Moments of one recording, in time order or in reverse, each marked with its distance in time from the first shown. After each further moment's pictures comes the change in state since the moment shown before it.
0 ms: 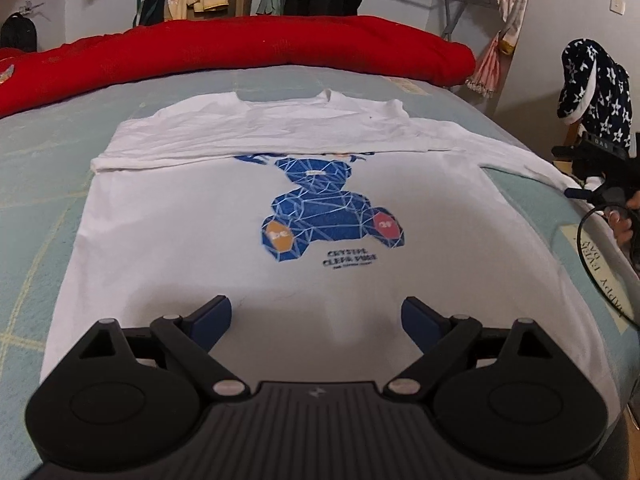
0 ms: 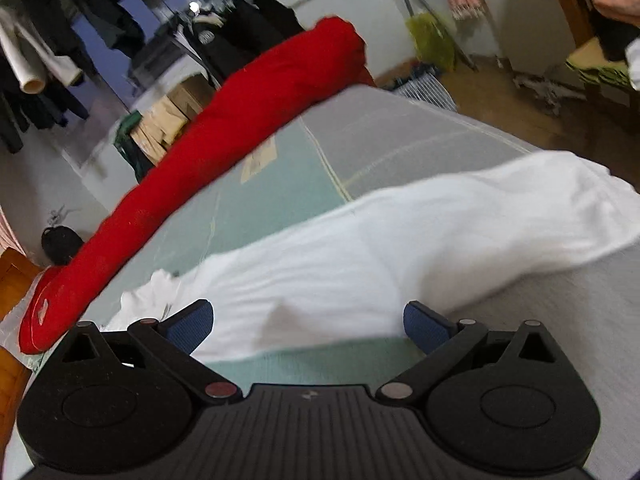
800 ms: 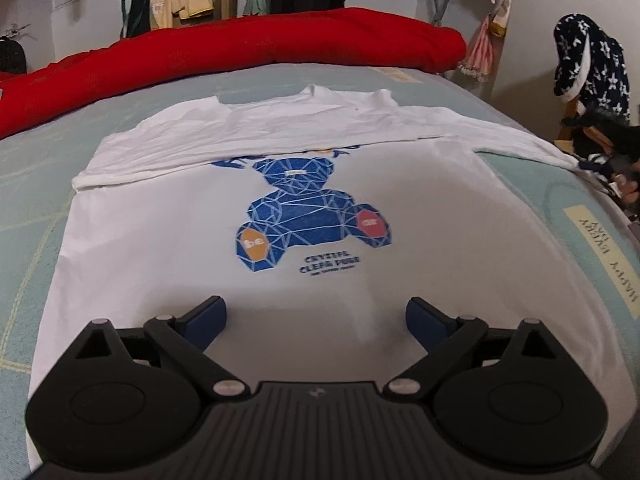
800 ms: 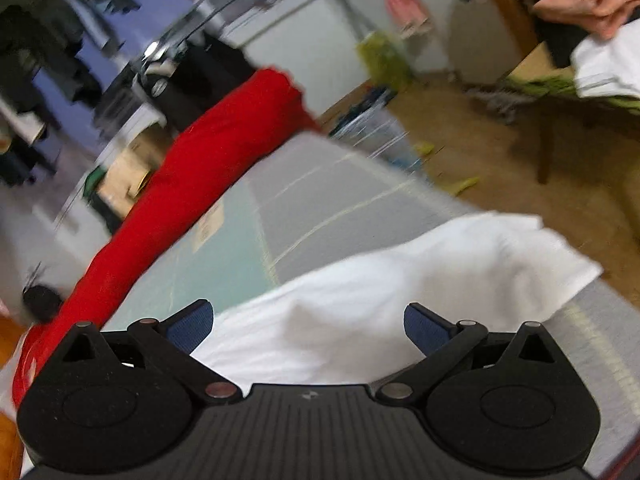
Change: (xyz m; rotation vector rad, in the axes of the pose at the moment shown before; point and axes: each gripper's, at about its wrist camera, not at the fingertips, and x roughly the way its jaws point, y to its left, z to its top) left arm 0.010 -0.017 0.002 0.072 0.013 0.015; right arm -0.008 -0.054 0.034 0.099 -0.048 -0.072
